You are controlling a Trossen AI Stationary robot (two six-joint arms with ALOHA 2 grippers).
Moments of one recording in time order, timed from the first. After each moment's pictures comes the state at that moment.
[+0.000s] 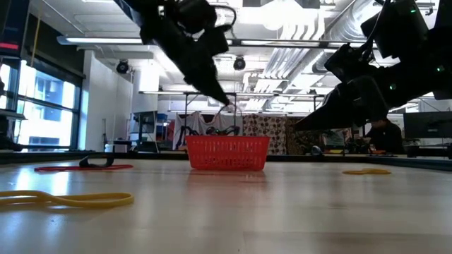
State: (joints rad) left arm 0.23 1.67 1.14 -0.27 0.07 0.27; right arm 0.22 1.52 0.28 0.84 0.42 0.09
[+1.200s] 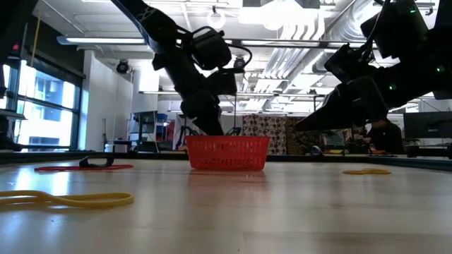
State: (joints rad) left arm 0.24 1.88 1.18 -0.30 0.08 0.29; right arm 0.22 1.52 0.28 0.83 0.42 0.09
